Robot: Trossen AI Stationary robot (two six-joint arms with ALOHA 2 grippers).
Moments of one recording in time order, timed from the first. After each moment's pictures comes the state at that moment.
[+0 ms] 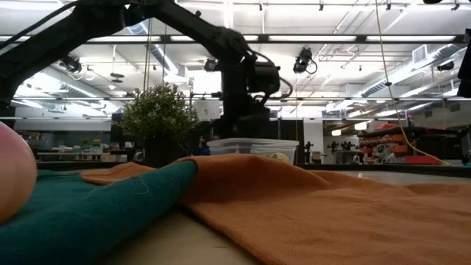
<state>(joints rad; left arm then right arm) 0.35 2.33 1.98 -1.03 -0.14 -0.16 0.82 1.53 1.08 -0.97 0.50 1.52</state>
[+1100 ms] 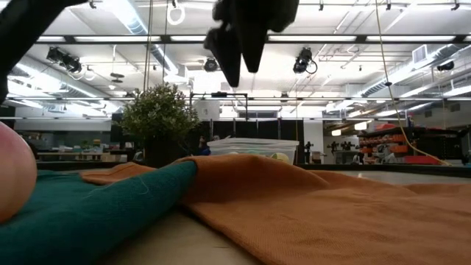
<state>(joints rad) -0.14 2.28 2.33 -1.49 -0.06 -0.54 0.89 1.53 1.08 -1.03 0.50 1.53</state>
